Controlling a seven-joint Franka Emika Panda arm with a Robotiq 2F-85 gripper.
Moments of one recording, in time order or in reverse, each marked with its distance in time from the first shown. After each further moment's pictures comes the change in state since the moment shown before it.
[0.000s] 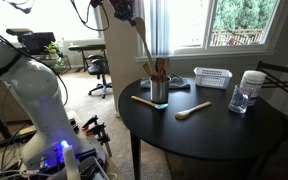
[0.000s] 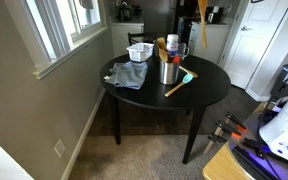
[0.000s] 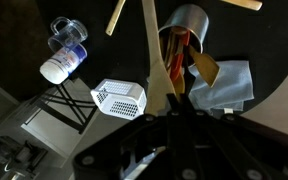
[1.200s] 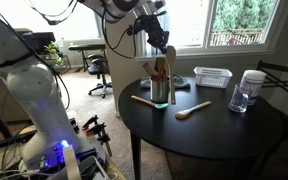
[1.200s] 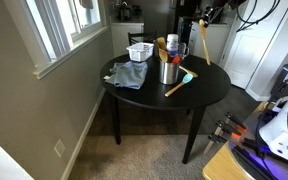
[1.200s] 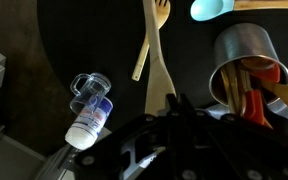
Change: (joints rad) arm -0.171 0.369 -0.171 -0.011 -0.029 0.306 0.023
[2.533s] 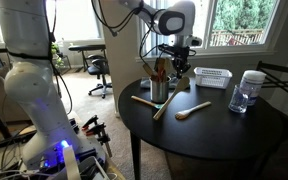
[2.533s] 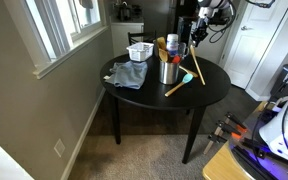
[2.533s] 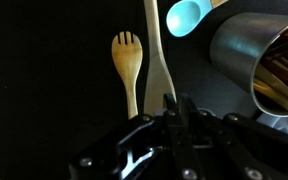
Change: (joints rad) arm -0.081 0.600 -0.058 0.482 0.451 -0.272 -0.020
